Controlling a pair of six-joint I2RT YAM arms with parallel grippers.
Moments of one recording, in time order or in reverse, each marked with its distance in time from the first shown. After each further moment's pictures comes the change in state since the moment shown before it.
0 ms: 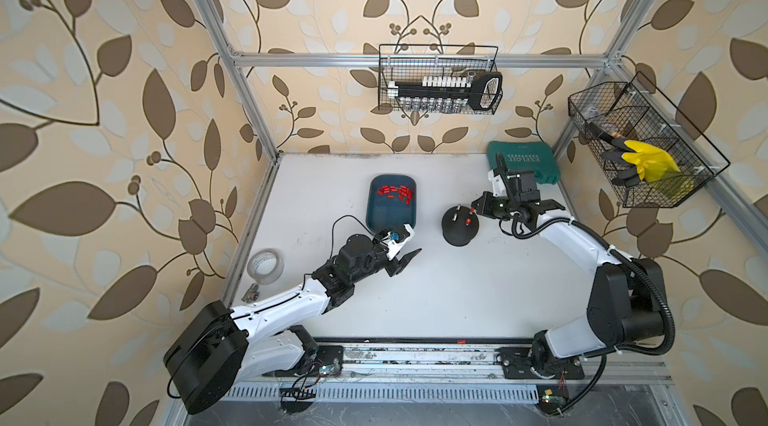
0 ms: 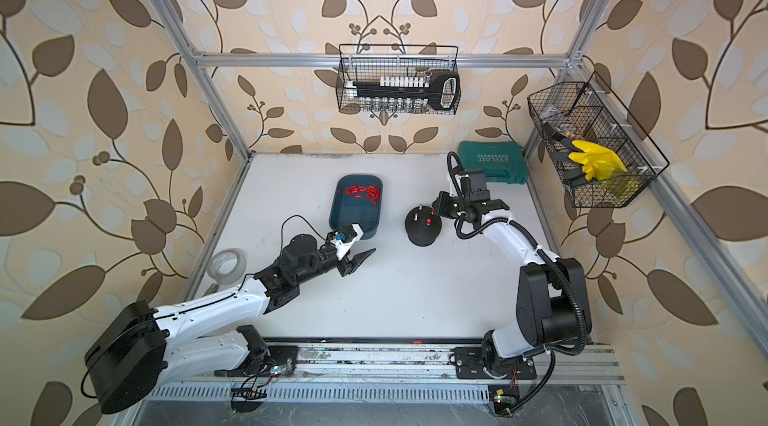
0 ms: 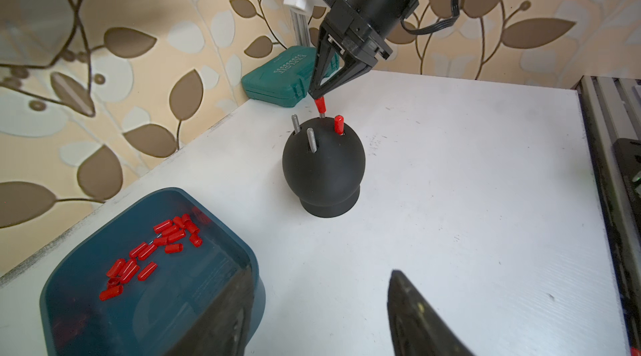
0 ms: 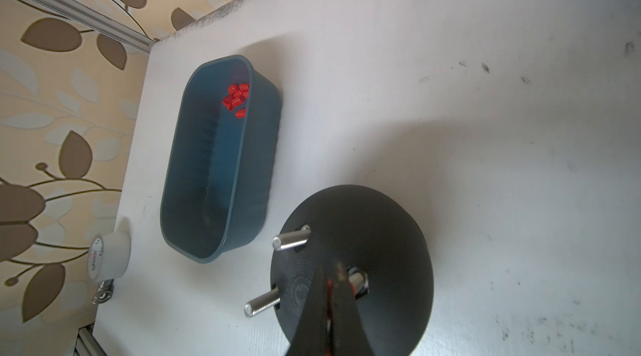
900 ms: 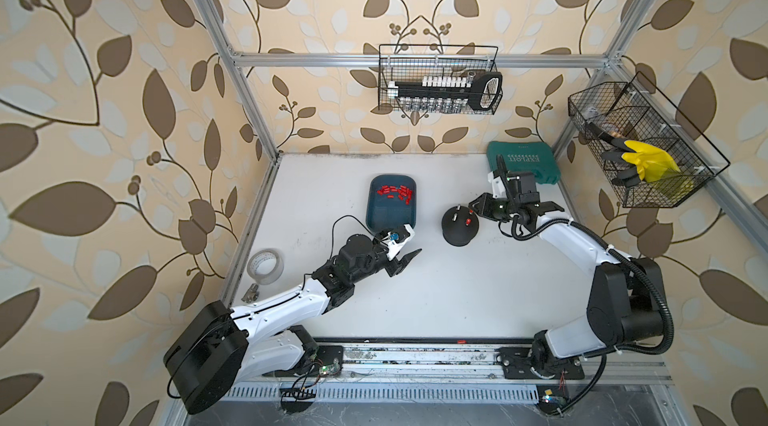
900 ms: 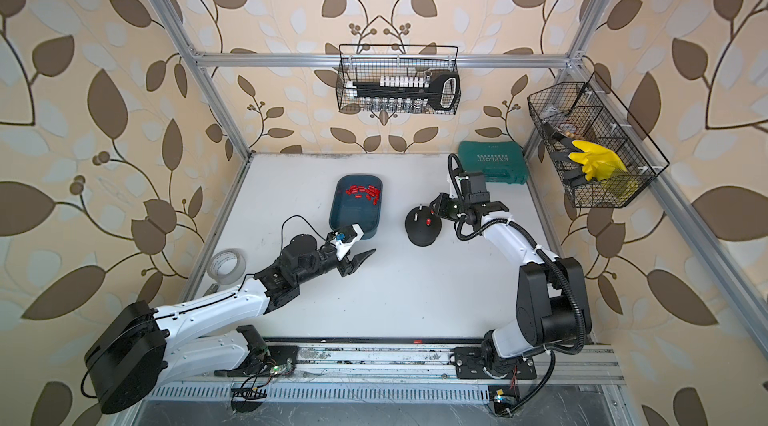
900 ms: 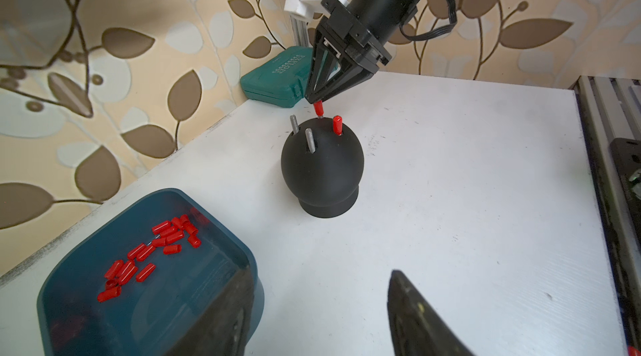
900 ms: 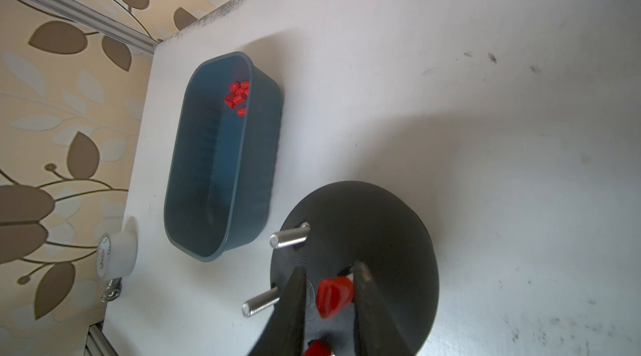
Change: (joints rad) left arm 0.000 0.000 0.000 0.000 0.006 0.000; right arm 0.000 0.001 -0.023 0.022 -0.019 0.023
